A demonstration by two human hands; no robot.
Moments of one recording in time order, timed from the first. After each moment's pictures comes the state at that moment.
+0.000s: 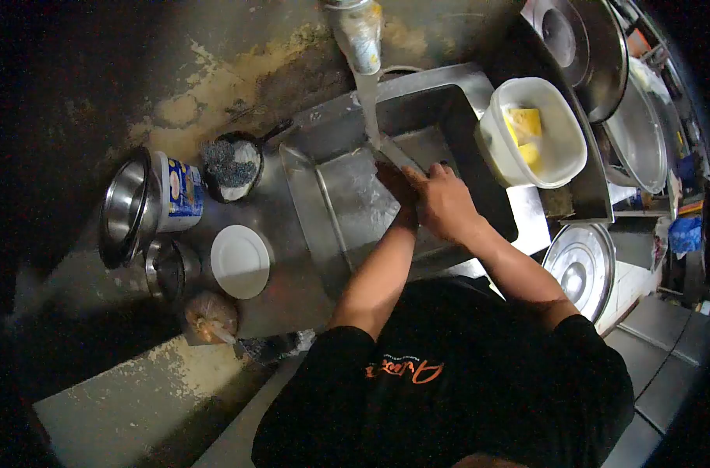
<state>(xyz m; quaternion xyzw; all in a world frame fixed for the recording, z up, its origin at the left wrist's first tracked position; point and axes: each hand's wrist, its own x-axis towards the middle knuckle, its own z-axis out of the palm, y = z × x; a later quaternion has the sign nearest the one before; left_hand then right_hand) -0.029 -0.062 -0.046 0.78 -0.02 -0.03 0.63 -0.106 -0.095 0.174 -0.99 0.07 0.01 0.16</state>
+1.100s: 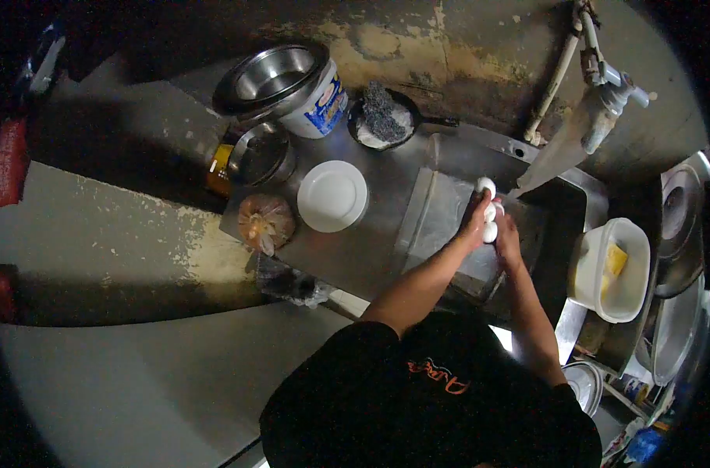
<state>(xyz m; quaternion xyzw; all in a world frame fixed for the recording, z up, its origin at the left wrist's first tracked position) 0.007 0.021 0.009 0.34 0.12 -0.17 0.92 -0.030 -0.080 0.012 -0.72 0.16 0.08 0.67</state>
